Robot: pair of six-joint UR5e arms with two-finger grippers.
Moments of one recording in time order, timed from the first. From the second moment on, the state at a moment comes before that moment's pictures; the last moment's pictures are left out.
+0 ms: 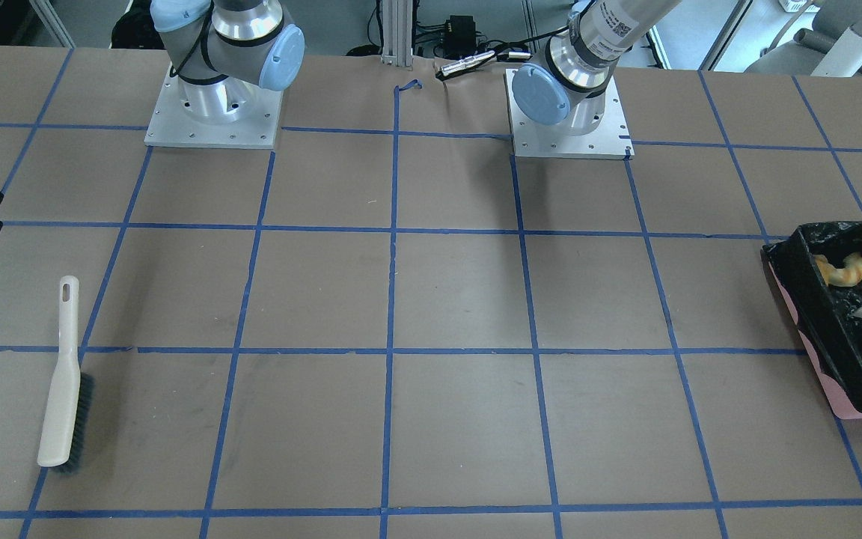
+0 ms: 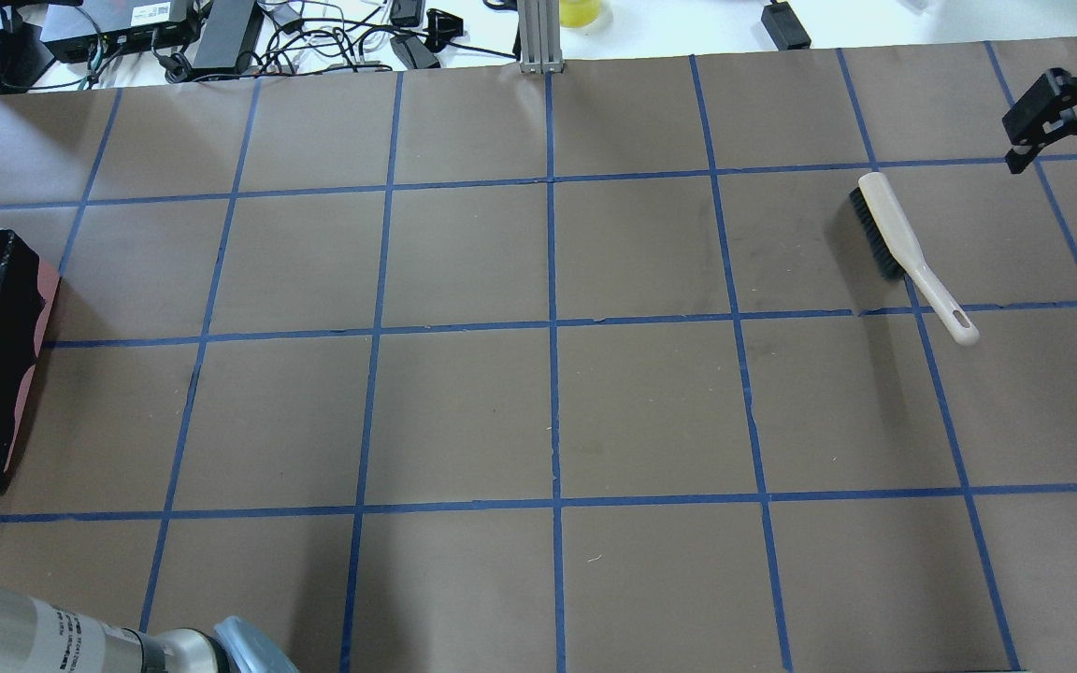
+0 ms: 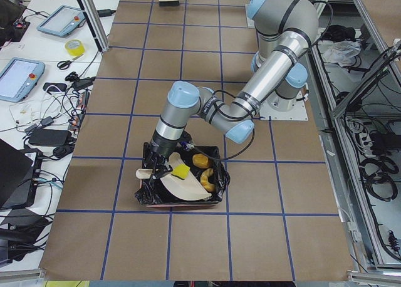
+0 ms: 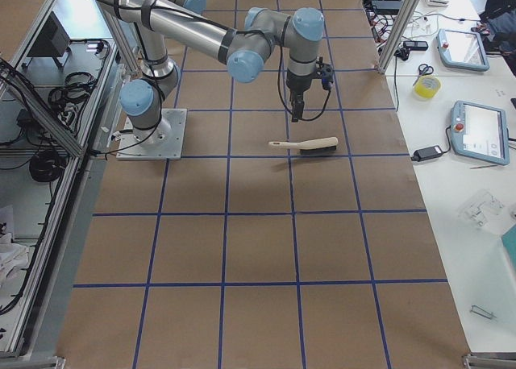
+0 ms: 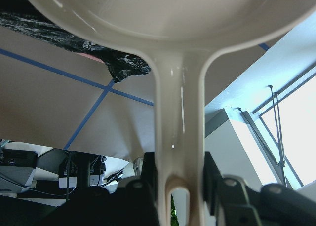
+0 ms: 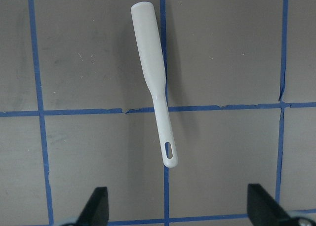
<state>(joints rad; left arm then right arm) -0.70 -1.97 -1.47 -0.60 1.58 3.43 1.18 -1.50 1.50 -1.62 -1.61 -0.38</state>
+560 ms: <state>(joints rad) -0.72 -1.90 -1.49 -0.49 1.60 3.44 1.30 -1.51 1.46 -1.58 -1.54 -0.18</state>
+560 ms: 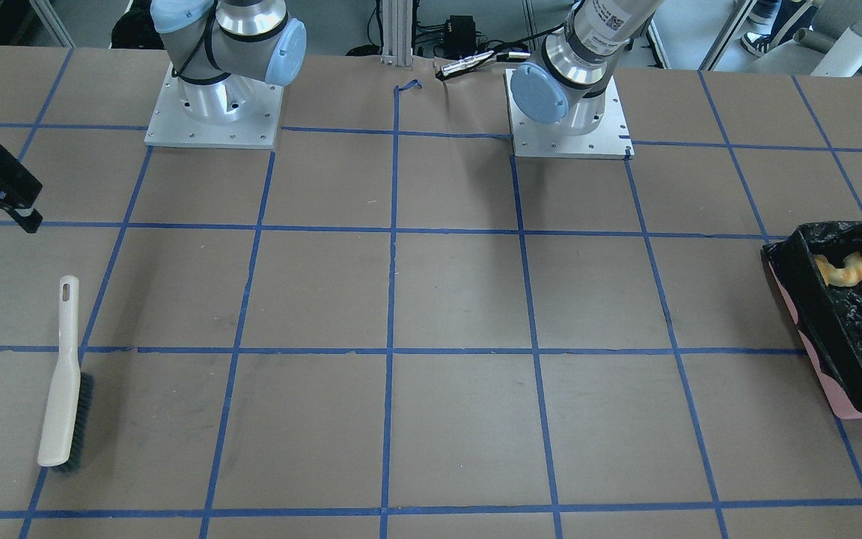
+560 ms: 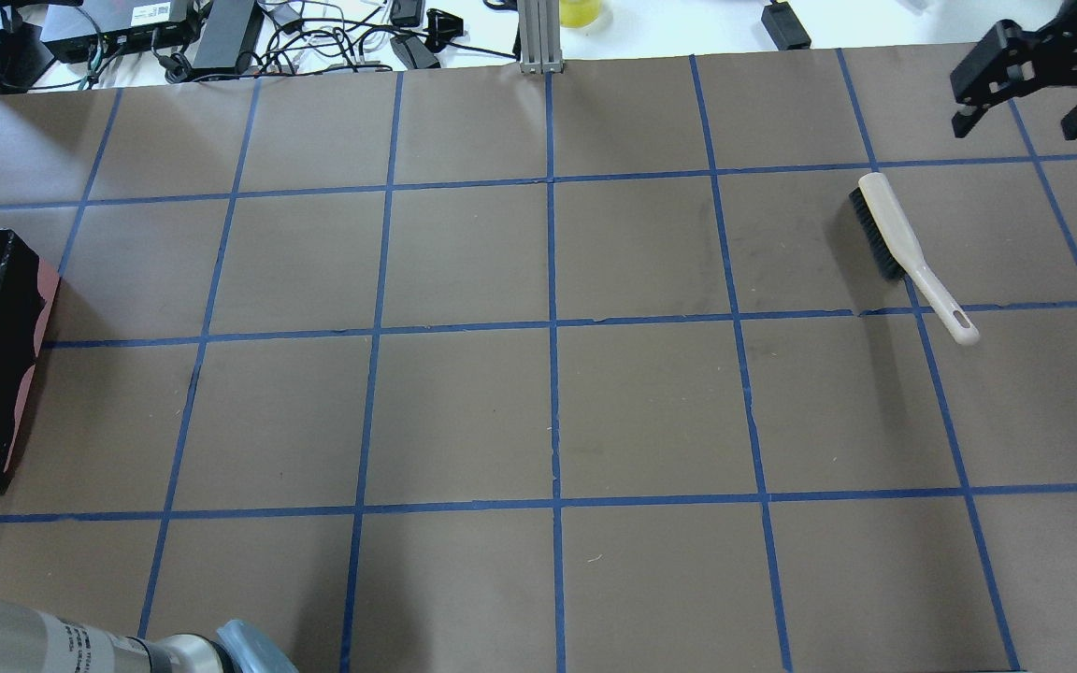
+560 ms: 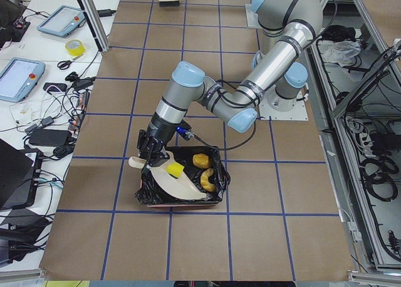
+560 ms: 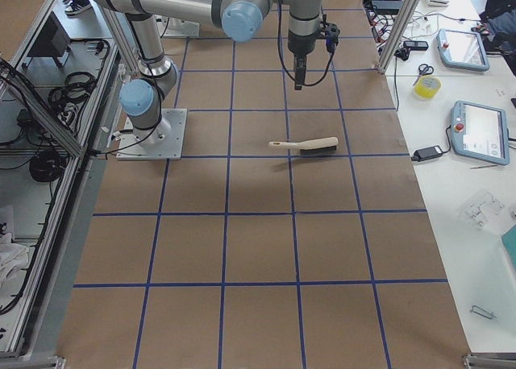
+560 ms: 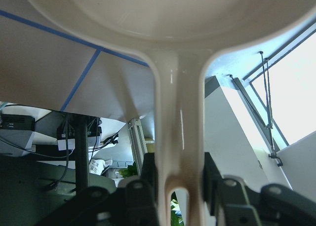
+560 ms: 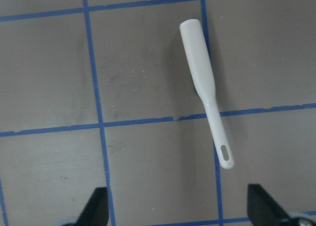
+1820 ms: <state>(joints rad) -0.70 -1.71 -1.89 -0.11 1.59 3.44 1.63 -1.53 1.47 -1.62 -1.53 0.12</state>
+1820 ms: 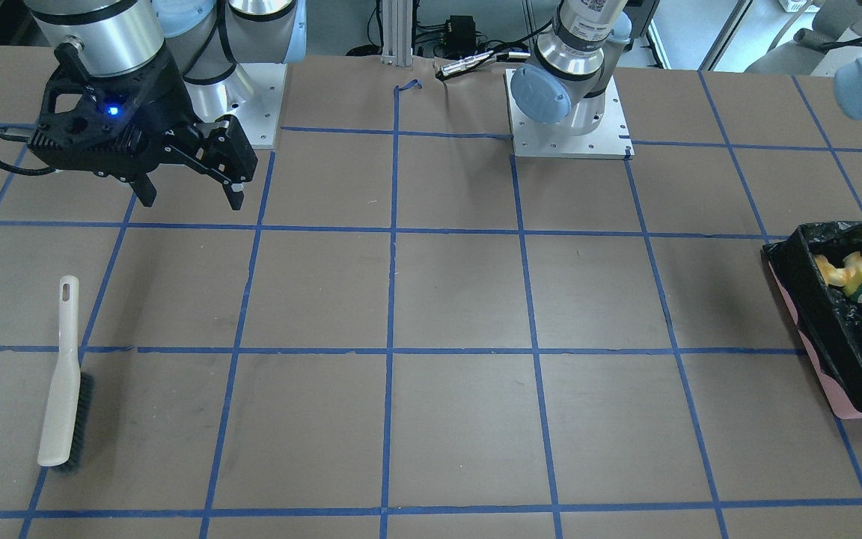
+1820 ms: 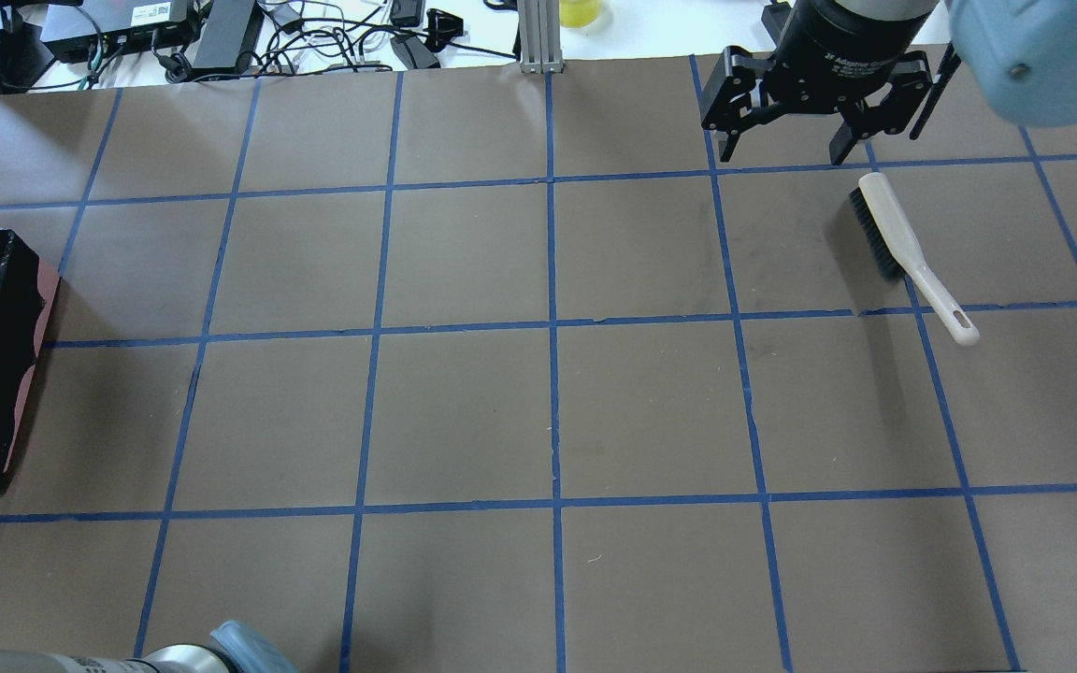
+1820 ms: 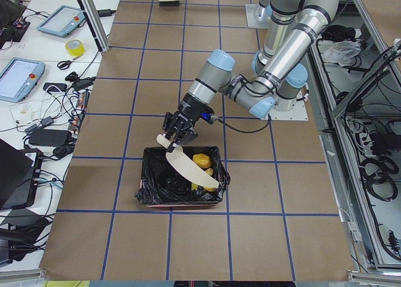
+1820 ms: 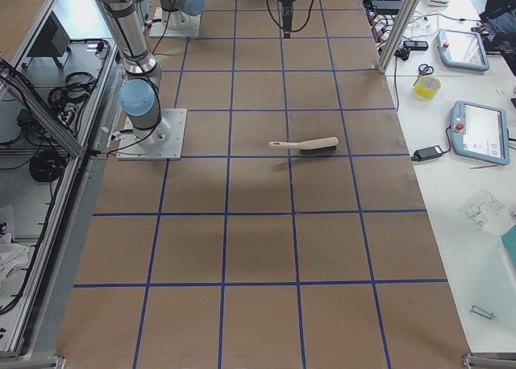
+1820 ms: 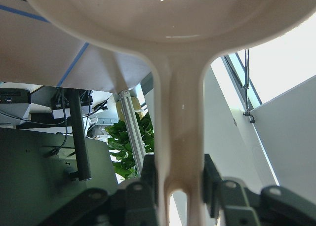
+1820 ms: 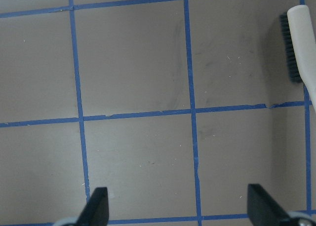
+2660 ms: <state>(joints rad) -0.72 -1.74 -1.46 -0.94 1.51 3.16 1.63 -1.53 1.48 -1.62 -1.54 0.12</state>
